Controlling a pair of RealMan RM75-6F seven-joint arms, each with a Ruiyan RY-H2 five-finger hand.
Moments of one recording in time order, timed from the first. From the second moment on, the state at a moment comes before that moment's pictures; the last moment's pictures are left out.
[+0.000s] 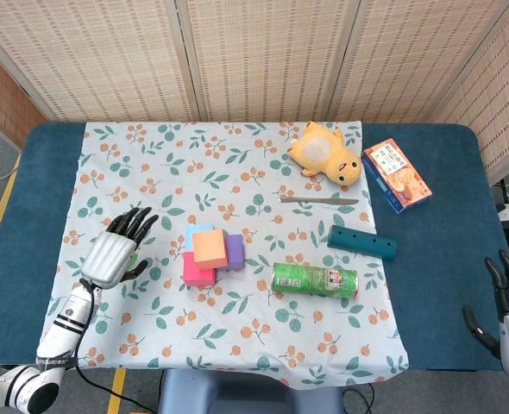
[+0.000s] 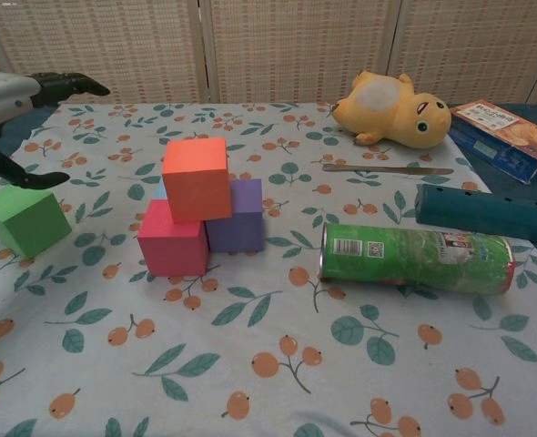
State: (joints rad) left arm -0.56 -1.31 -0.11 -1.63 1.37 1.17 0.36; right arm -0.08 -1.19 0.09 -1.58 -1.74 1.84 -0.14
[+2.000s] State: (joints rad) left arm -0.78 -1.48 -0.13 -1.54 1.34 1.02 0.37; right arm -0.07 -1.18 0.09 -1.59 -1.74 1.84 -0.12
